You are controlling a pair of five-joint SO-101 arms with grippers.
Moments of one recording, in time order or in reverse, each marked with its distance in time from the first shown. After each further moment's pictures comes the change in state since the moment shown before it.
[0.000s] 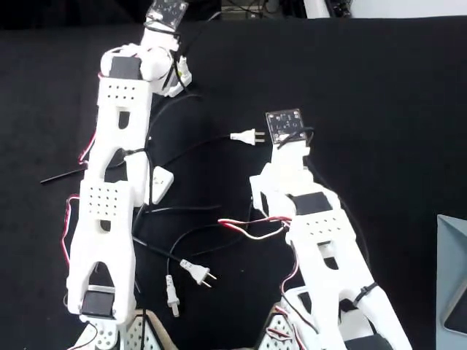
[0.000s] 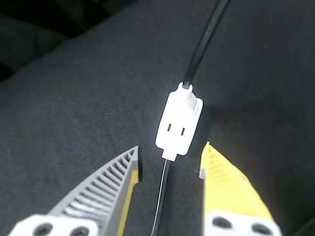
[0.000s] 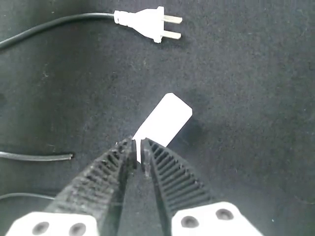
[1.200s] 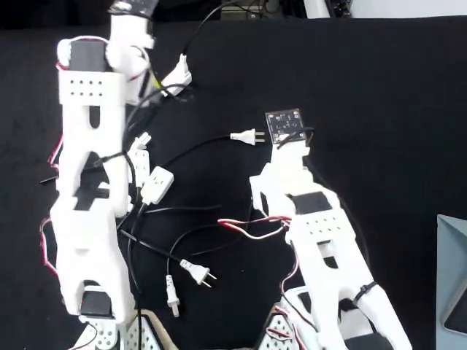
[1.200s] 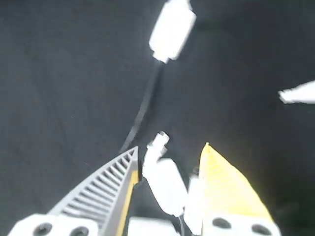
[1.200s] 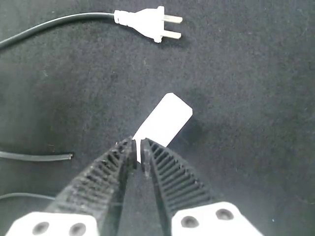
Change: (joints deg) left arm -1.3 -28.0 18.2 25.7 5.4; right arm 0.0 1.1 0.0 -0.1 0.0
